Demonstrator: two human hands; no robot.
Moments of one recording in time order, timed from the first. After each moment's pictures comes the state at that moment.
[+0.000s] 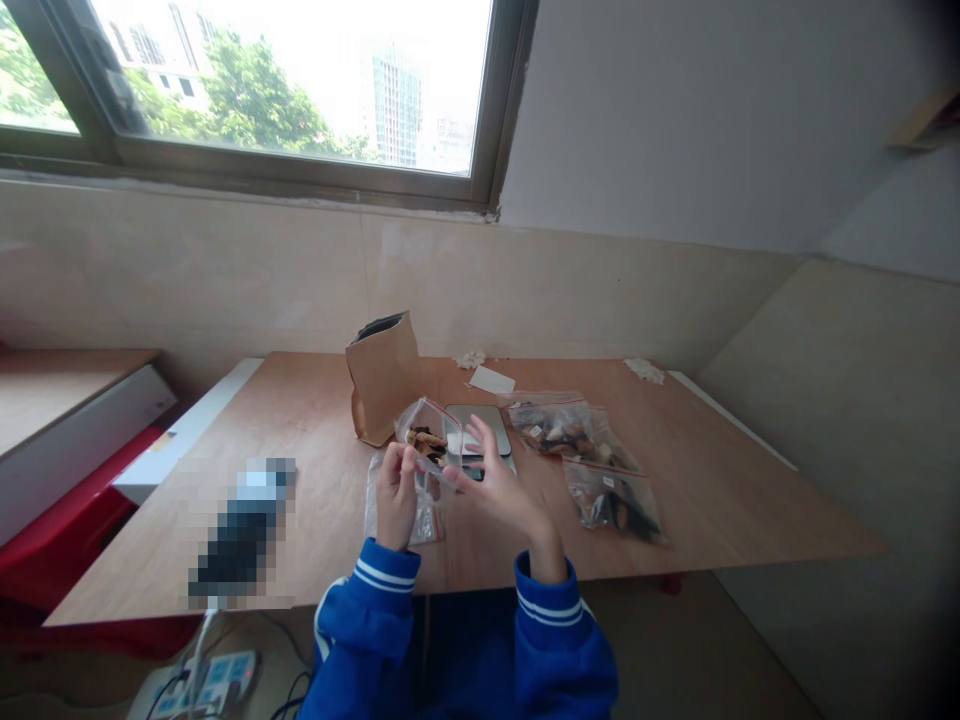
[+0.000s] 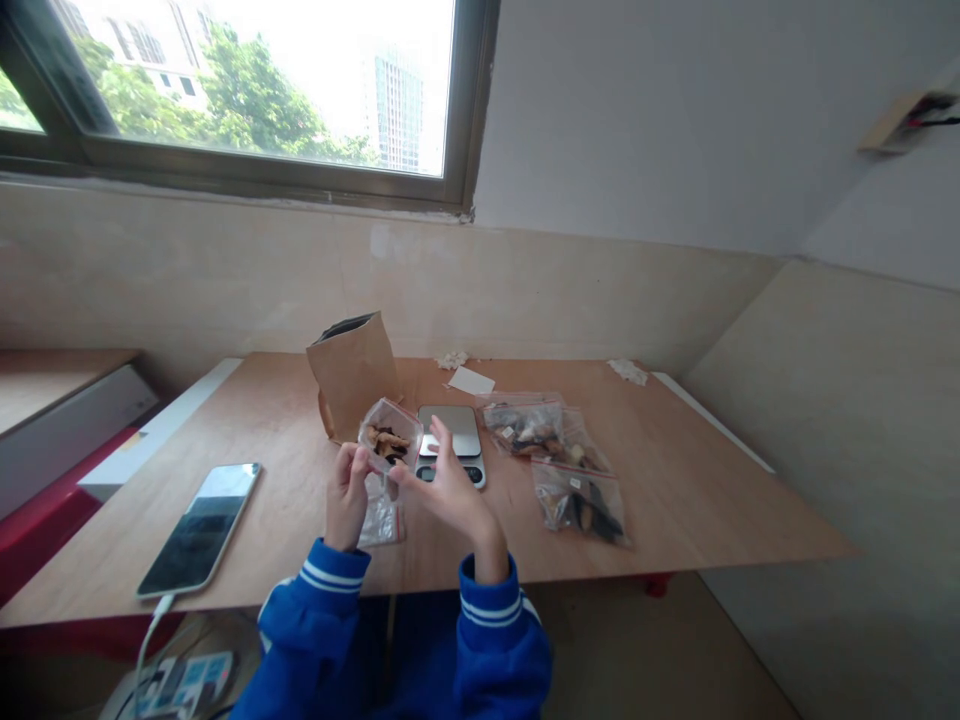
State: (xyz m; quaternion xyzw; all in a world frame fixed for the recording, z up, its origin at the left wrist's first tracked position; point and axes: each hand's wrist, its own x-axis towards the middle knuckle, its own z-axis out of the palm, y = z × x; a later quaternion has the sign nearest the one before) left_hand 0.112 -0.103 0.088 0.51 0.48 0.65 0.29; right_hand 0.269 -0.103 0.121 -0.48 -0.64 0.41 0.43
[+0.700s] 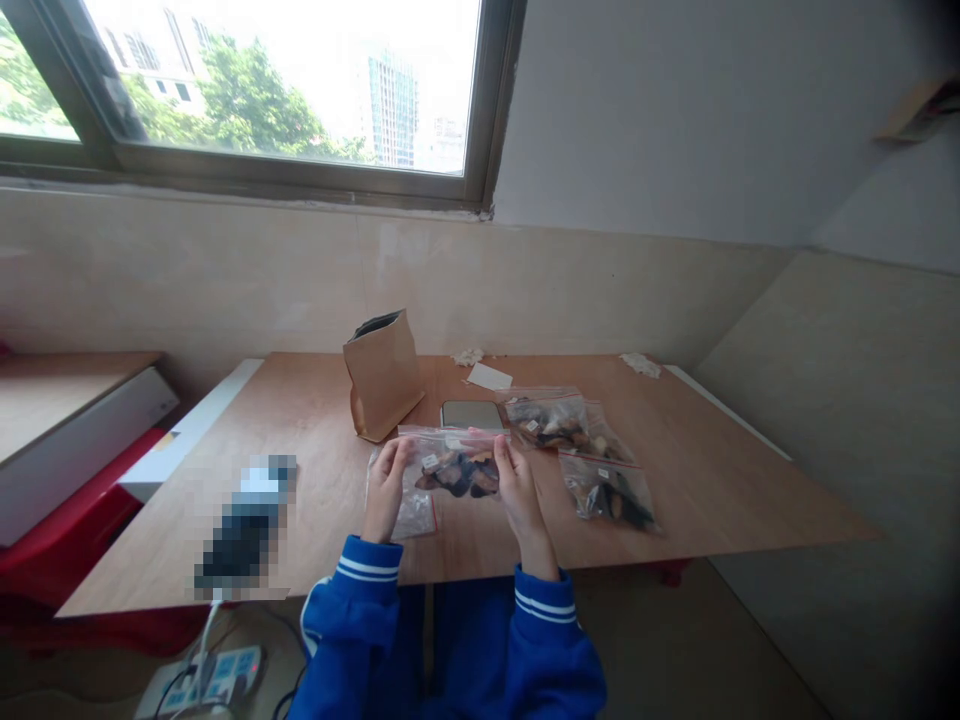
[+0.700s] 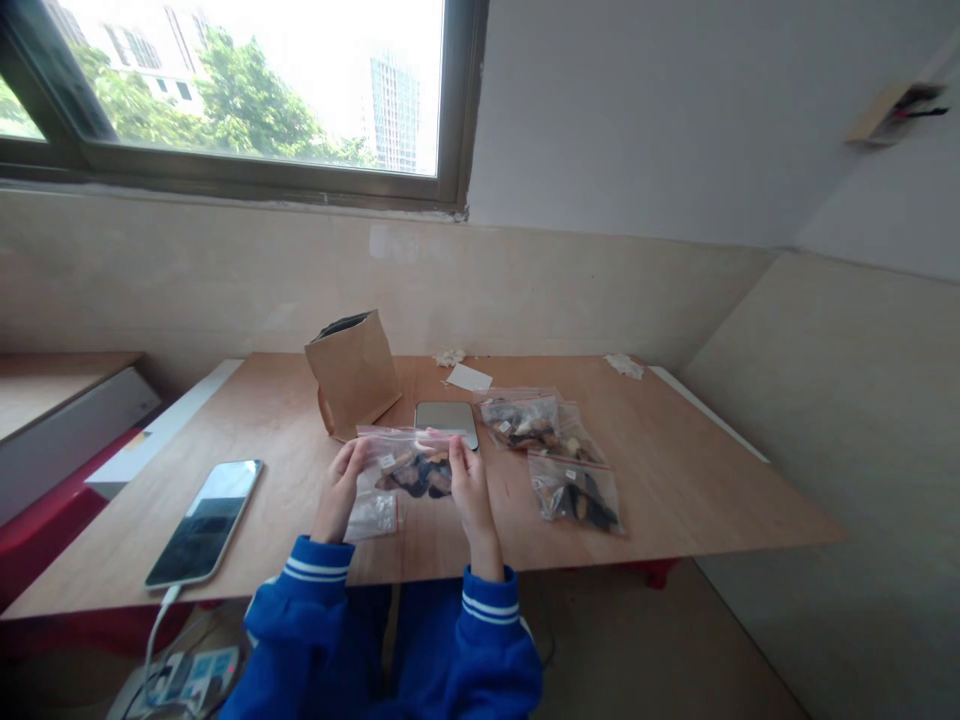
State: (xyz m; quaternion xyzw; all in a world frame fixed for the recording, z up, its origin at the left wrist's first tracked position) left_hand 0.097 -0.092 0.070 0.47 0.46 0.62 0.43; right_hand 0.276 -0.111 0.102 -0.44 -0.52 0.43 0.60
